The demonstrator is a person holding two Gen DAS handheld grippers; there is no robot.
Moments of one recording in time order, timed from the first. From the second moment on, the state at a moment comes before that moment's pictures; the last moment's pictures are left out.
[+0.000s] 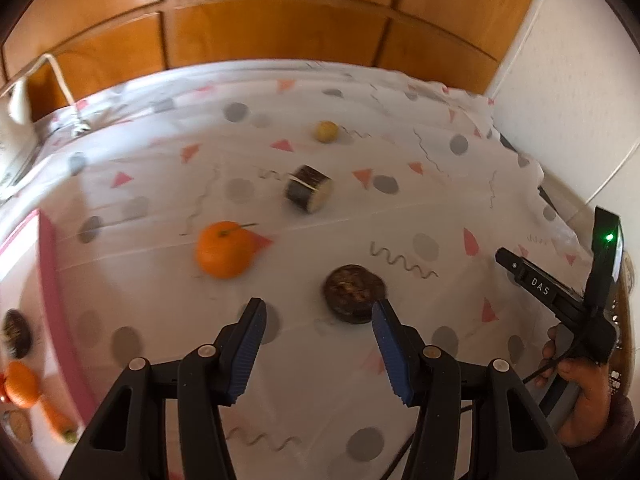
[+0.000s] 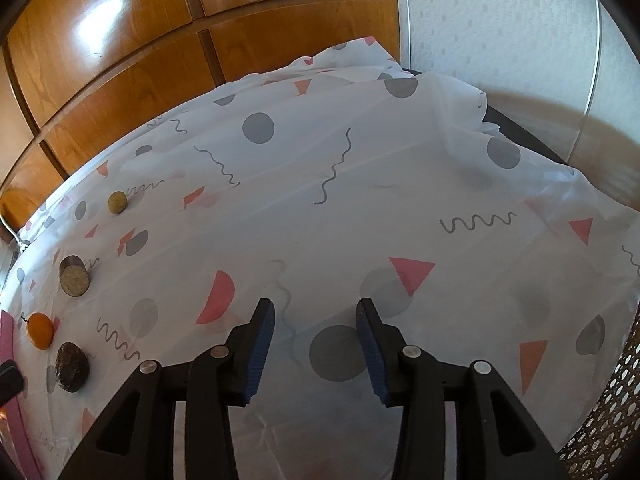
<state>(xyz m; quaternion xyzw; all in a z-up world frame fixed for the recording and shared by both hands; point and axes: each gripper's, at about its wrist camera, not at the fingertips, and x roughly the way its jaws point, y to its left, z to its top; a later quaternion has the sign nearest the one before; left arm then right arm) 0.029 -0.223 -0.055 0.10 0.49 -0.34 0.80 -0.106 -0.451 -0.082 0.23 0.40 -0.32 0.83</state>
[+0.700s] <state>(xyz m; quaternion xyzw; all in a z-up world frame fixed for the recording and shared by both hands) 0.030 -0.271 -0.094 0.15 0.49 -0.34 0.79 -0.105 -0.449 -0.082 0.23 0.40 -0.31 0.83</state>
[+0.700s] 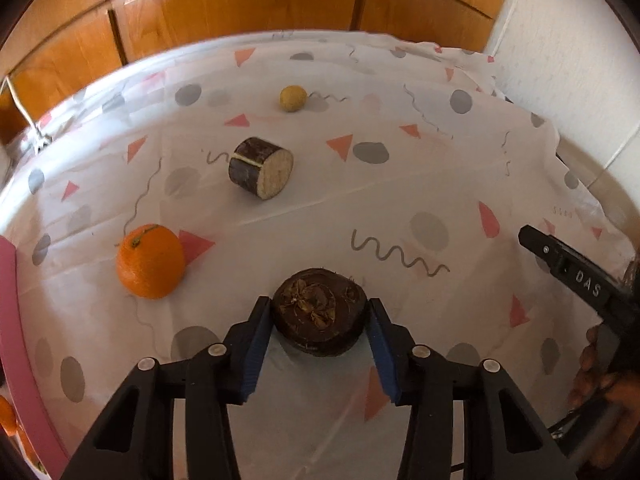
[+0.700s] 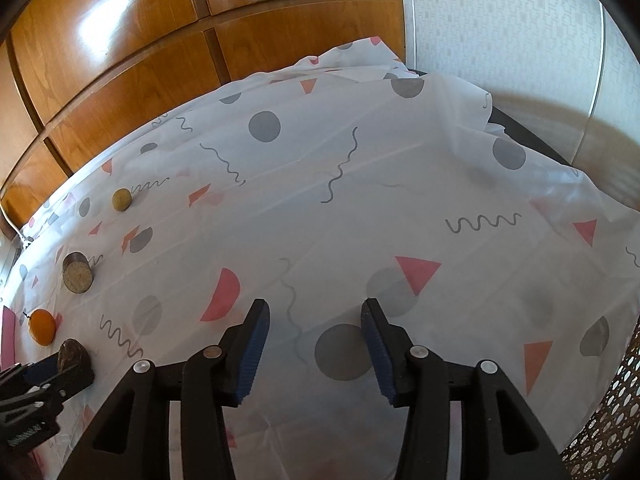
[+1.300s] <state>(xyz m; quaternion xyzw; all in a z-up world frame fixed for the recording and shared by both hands) 0.029 -0.229 -0.066 0.11 0.47 -0.31 0.82 -0.101 -0.444 -0.082 0.21 0.42 -0.31 0.83</state>
